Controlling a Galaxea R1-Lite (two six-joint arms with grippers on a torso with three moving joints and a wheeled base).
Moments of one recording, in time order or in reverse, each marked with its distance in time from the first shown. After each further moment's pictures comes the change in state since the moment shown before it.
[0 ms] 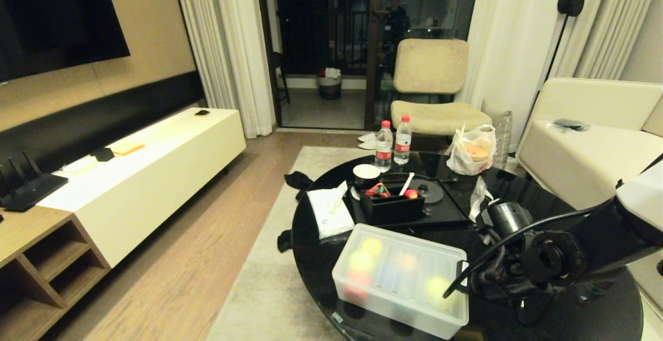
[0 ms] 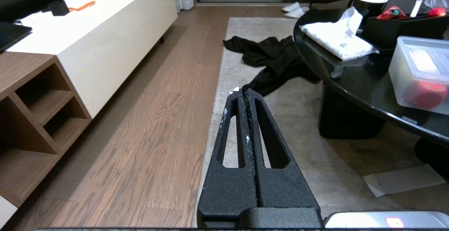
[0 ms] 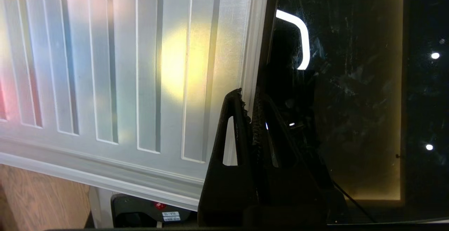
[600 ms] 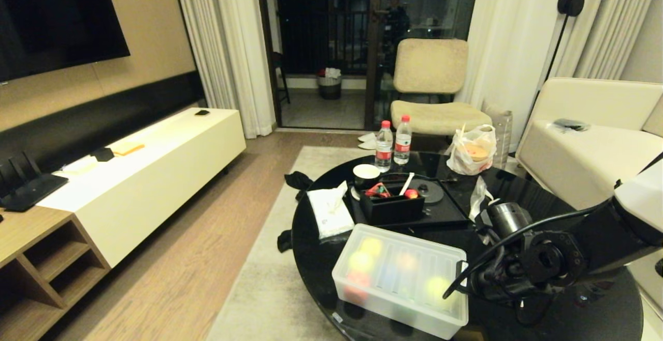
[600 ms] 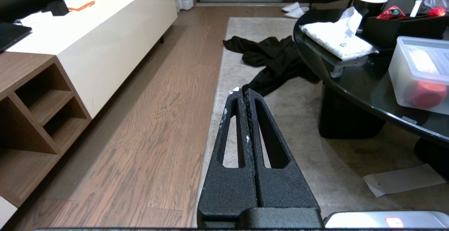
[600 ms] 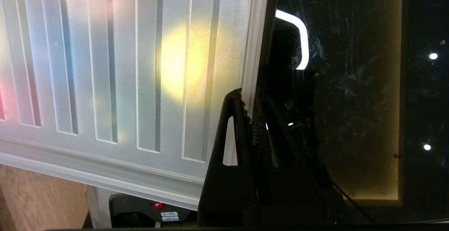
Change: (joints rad) left arm 0.000 0.000 0.000 0.000 0.000 0.000; right arm -0.001 0.002 0.000 -0.001 0.000 -0.005
